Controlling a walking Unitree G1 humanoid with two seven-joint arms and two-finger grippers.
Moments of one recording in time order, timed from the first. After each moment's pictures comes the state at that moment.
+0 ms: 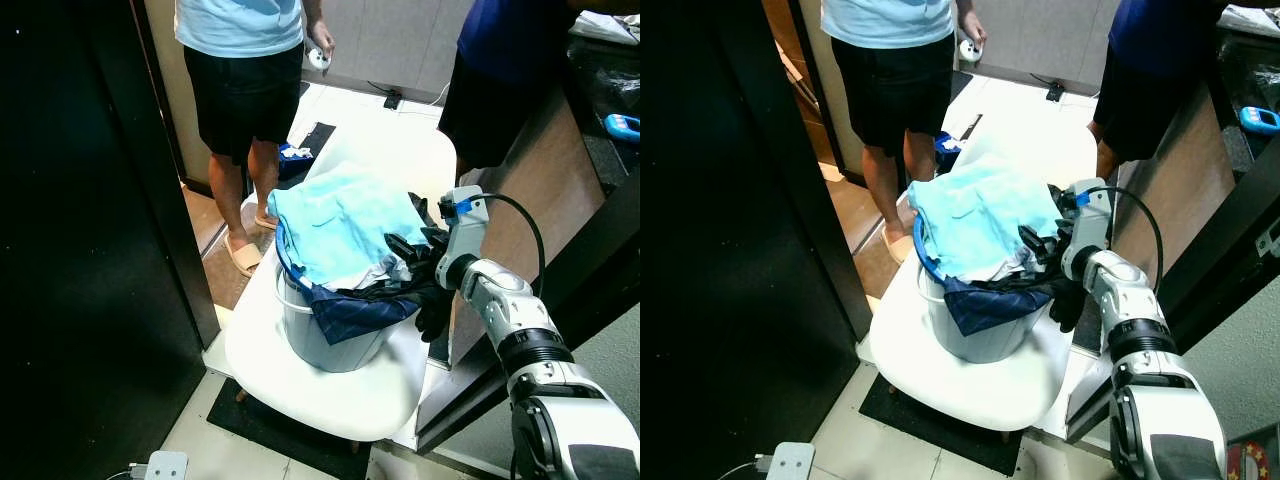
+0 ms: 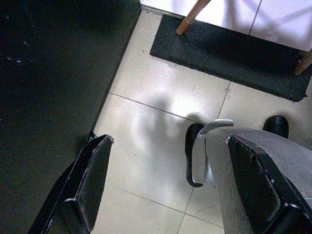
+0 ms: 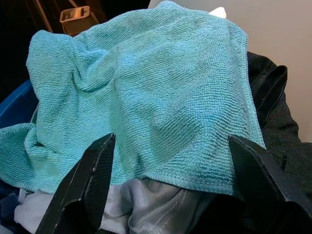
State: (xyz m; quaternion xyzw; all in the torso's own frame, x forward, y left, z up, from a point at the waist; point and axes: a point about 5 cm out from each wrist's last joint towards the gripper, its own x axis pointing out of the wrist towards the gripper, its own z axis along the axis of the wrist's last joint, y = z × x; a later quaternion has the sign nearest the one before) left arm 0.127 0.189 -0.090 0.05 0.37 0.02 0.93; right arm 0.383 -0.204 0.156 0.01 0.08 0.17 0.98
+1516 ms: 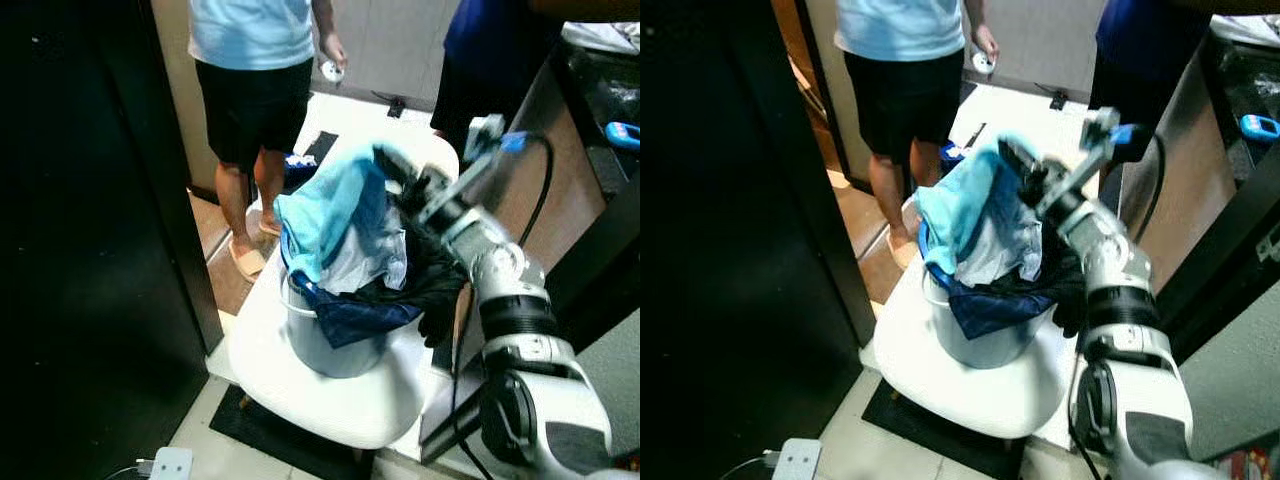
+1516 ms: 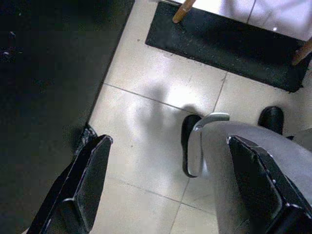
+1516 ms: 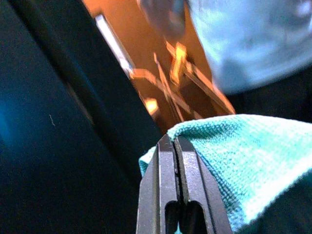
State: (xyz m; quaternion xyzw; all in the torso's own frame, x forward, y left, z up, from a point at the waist) left arm 0.139 0.185 -0.092 0.05 0.40 0.00 0.92; right arm 0.389 -0.157 0.275 0.31 -0.14 0.36 0.87
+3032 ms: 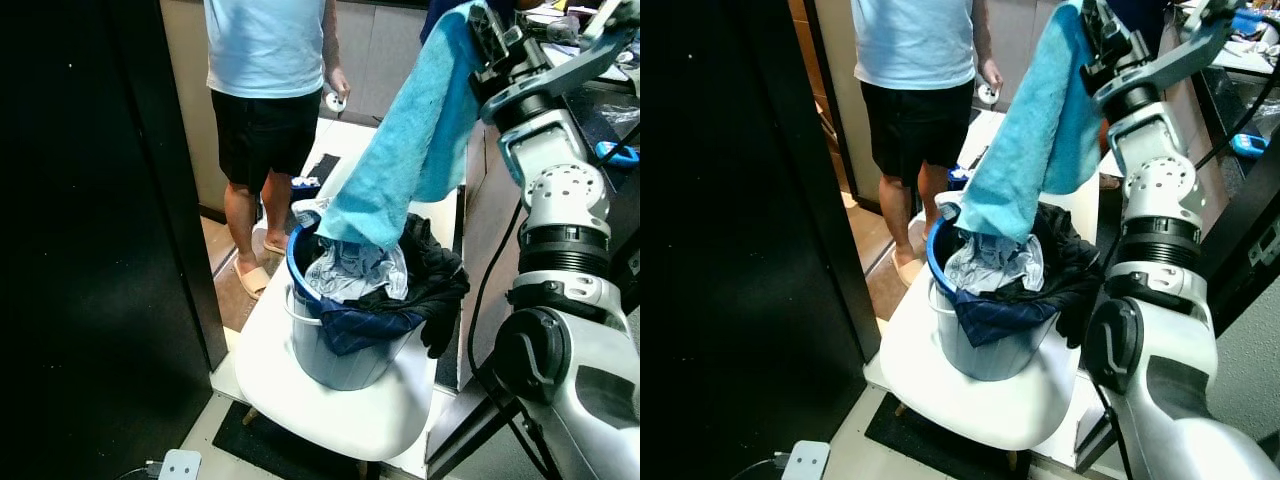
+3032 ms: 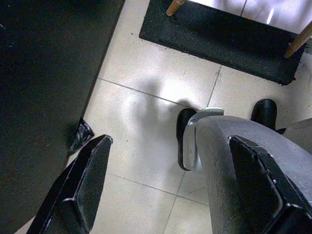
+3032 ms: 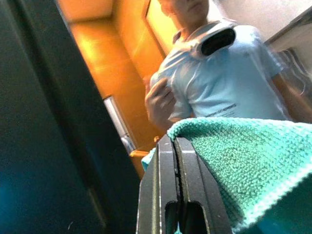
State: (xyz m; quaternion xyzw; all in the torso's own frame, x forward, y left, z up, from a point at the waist) left arm 0.137 0.182 -0.097 0.04 0.44 -0.01 0.90; right arm 0.376 -0.188 0.357 0.31 -0.26 0.32 0.85
